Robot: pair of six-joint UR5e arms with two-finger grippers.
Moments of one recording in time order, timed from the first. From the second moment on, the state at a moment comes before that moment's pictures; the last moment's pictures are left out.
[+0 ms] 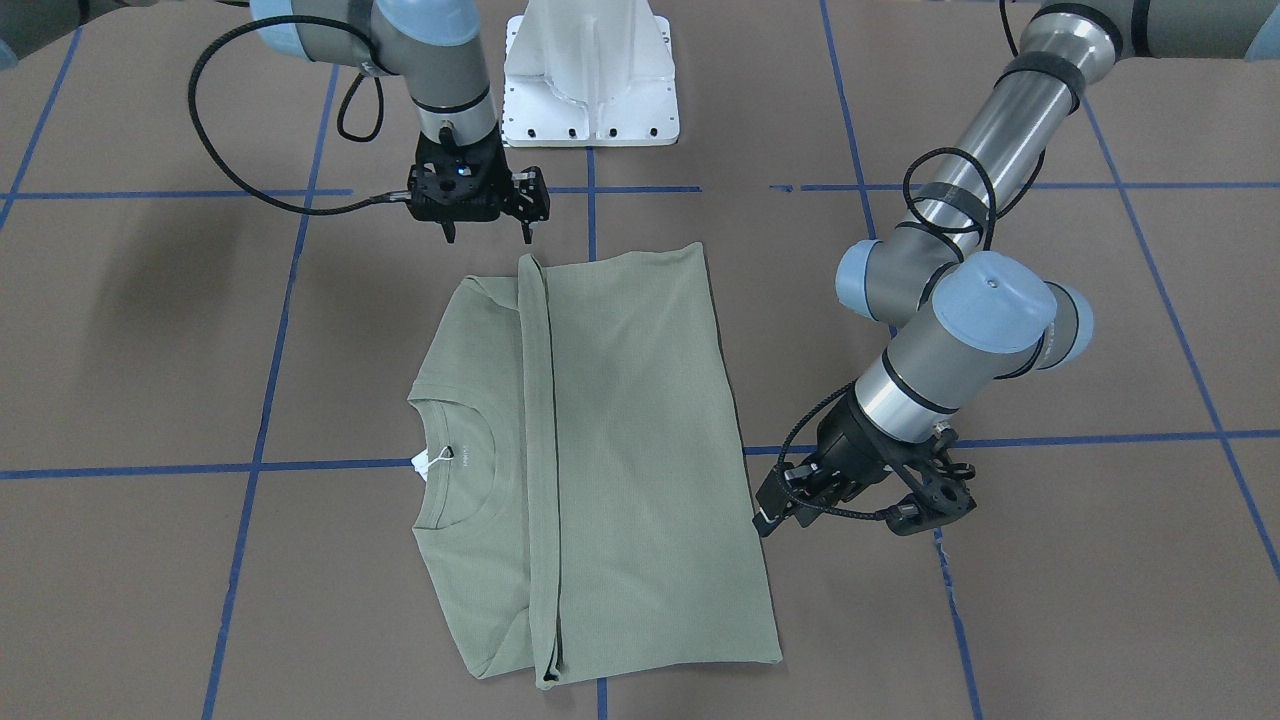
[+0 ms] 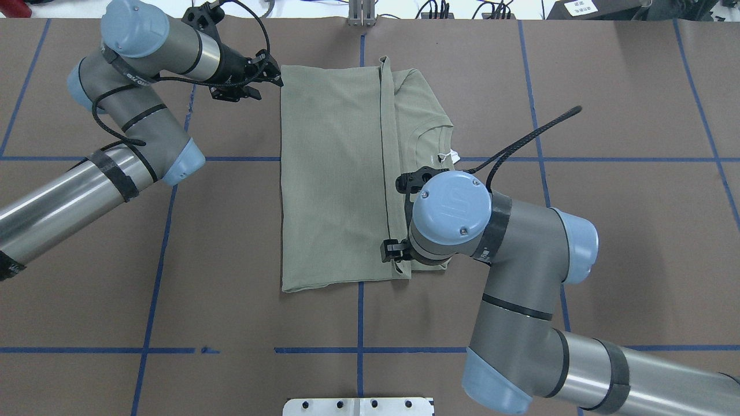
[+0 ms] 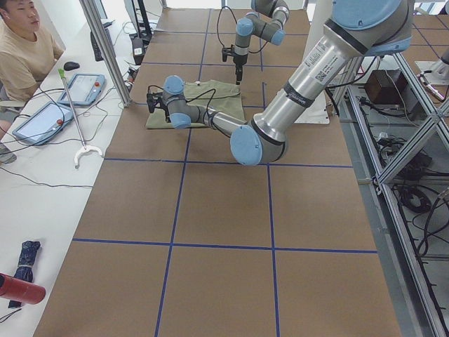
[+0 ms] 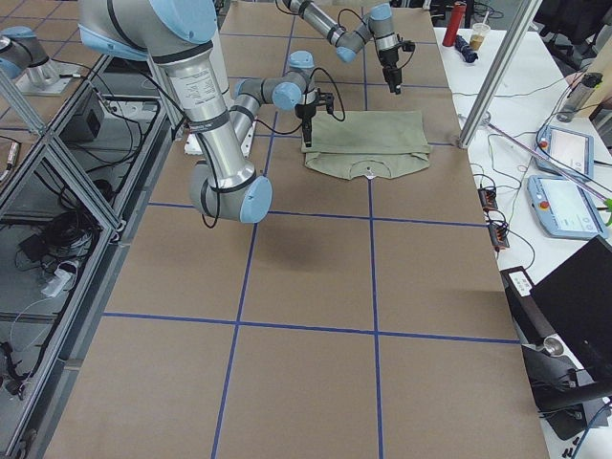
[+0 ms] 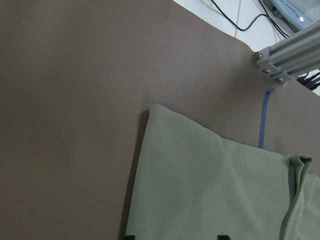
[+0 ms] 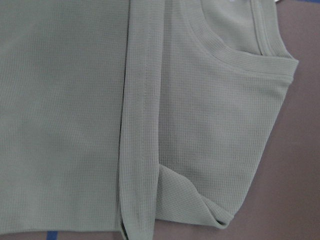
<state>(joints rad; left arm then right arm) -0.88 -2.31 -1.10 -2.50 -2.04 -1.49 0.41 -0.98 1.86 -1.75 1.76 1.10</state>
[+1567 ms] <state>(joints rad) -0.88 -2.30 -1.18 -2.41 -2.05 -1.50 0.46 -1.04 1.76 -1.81 1.72 0.75</state>
